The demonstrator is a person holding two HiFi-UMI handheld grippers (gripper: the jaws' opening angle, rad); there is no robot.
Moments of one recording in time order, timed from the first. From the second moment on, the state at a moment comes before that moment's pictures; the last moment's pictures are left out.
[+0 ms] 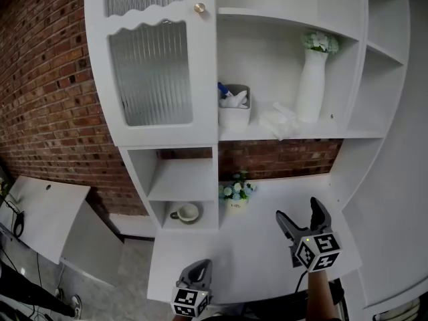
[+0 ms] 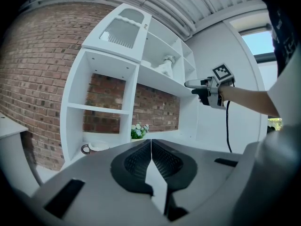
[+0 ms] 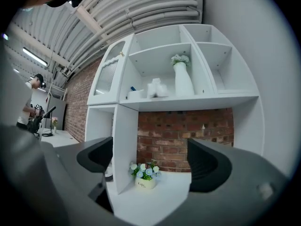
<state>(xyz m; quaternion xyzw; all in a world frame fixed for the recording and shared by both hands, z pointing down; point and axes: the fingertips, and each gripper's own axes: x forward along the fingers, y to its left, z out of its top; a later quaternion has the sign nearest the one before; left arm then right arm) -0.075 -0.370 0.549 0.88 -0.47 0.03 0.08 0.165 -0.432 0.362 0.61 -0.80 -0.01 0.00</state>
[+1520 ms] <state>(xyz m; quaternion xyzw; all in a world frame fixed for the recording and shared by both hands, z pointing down) -0.079 -0.351 0.562 0.88 -0.47 0.06 0.08 0.147 -0.353 0.515 0.61 -0.79 0.07 0.06</state>
